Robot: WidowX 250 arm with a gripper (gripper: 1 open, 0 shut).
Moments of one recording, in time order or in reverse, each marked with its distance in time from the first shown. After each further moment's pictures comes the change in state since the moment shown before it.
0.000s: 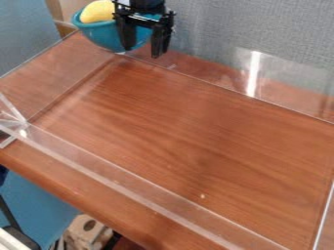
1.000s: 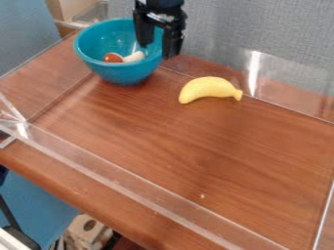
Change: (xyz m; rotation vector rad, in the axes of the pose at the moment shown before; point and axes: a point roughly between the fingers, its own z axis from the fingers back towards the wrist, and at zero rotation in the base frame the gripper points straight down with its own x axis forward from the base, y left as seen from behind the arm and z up) arm 0.009 -0.024 -0.009 0.008 0.003 -0.274
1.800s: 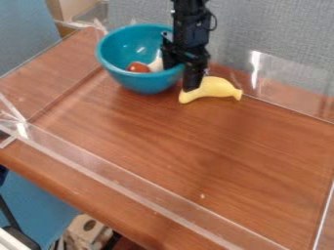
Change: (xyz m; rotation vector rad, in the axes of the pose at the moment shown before) arm 0.022 -0.028 -0.047 -0.027 0.002 -0.053
